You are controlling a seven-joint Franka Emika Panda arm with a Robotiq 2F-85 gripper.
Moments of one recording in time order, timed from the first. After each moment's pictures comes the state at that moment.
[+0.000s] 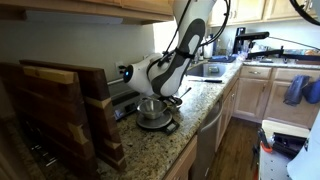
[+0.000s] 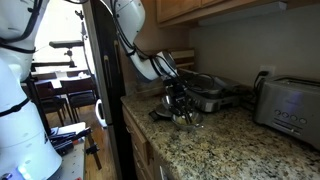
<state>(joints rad) 0.03 0.50 0.07 -2.01 -1.02 1.99 -0.39</state>
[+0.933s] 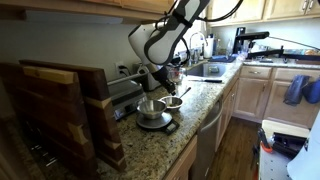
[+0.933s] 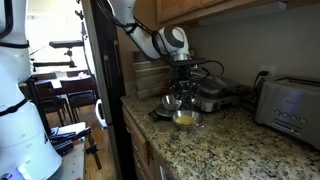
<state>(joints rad) -0.07 0.31 0.07 -2.01 -0.58 2.09 -0.75</state>
